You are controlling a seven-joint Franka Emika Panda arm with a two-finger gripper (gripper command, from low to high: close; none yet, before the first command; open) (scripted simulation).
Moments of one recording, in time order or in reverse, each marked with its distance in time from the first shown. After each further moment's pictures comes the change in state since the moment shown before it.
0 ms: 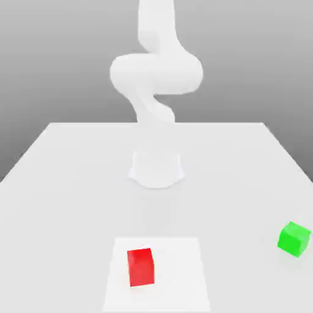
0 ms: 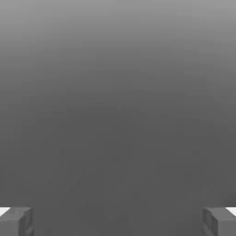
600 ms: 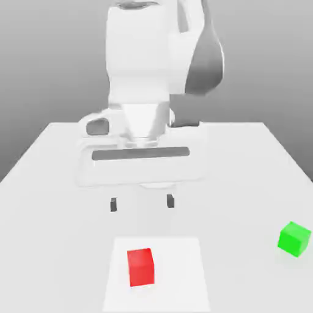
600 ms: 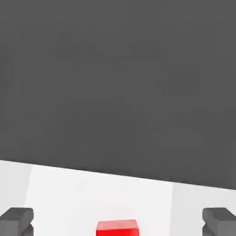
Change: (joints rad) arm 0.028 0.659 -0.083 -0.276 0.026 0.338 -0.218
